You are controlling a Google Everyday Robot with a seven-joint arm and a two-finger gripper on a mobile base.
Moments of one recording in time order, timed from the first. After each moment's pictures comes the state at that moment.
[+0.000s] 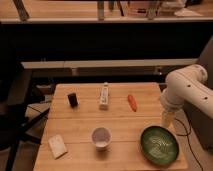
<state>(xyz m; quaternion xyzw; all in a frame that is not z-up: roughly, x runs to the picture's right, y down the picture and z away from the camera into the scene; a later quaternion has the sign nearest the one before) 0.285 0.104 0.684 -0.28 0.02 0.02 0.96</state>
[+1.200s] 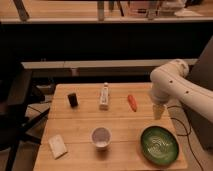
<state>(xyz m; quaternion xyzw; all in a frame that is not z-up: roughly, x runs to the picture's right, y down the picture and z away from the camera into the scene) 0.238 0.069 0.711 -0.25 0.02 -0.06 0.97</state>
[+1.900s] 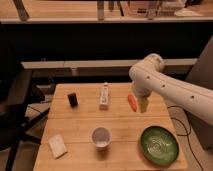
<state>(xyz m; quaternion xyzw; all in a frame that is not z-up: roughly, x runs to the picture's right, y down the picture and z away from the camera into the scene) 0.165 0.042 0.732 -0.24 0.01 -0.13 0.96</state>
